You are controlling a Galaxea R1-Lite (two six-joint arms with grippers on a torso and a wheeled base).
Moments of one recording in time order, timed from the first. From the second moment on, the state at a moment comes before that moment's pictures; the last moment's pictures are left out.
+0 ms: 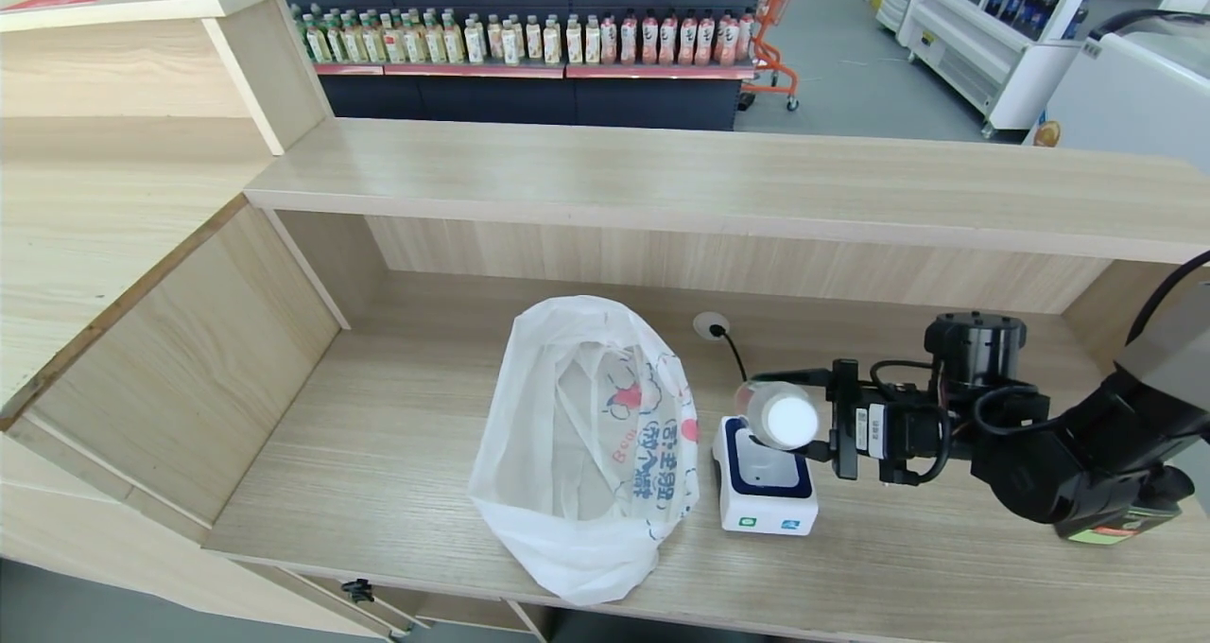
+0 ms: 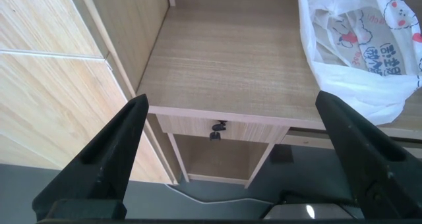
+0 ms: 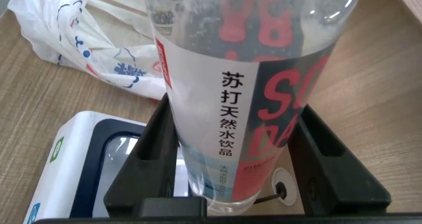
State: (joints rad) left arm 0.00 0.00 0.00 0.00 -0.02 0.00; right arm 0.16 2.08 -0.76 -1.01 1.07 -1.29
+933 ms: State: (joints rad) left arm 0.00 0.00 0.00 0.00 -0.02 0.00; right arm 0.16 2.07 -0.76 -1.00 1.06 -1.32
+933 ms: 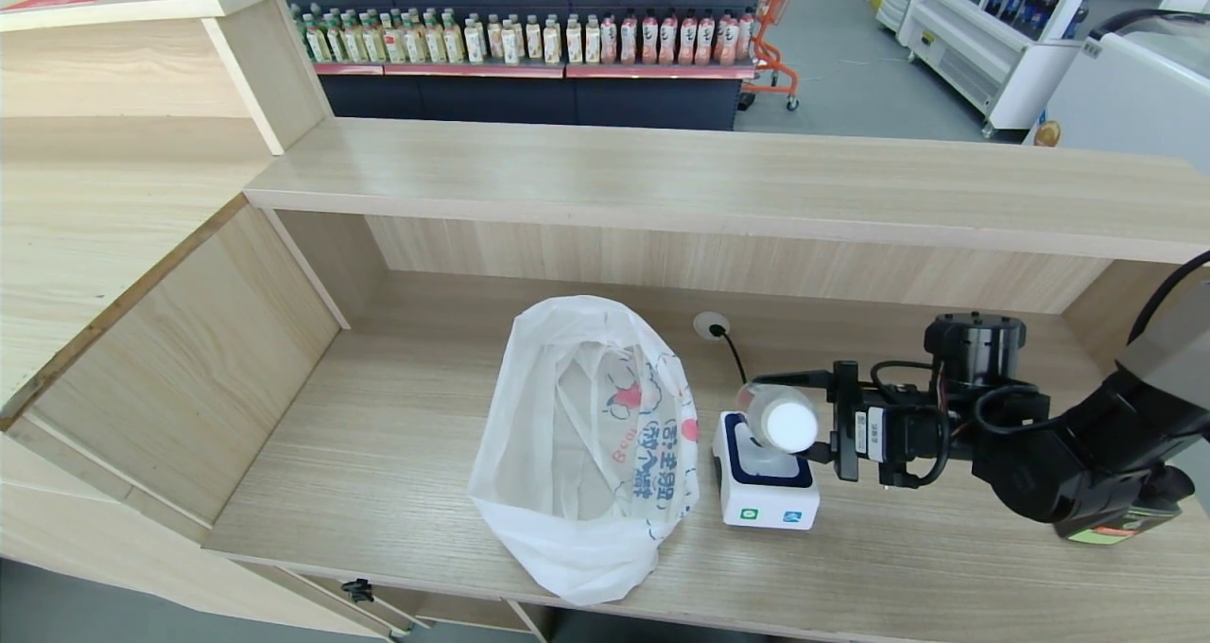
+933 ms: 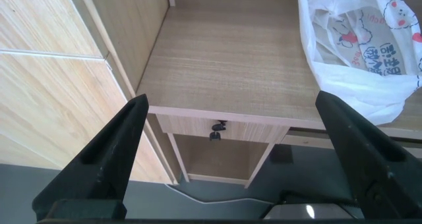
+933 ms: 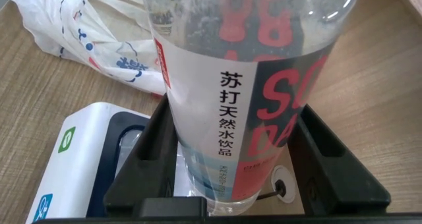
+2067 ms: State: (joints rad) left arm 0.00 0.00 0.00 0.00 -0.02 0.00; right arm 0.23 1.89 -0.80 -0.74 0.95 -1.13
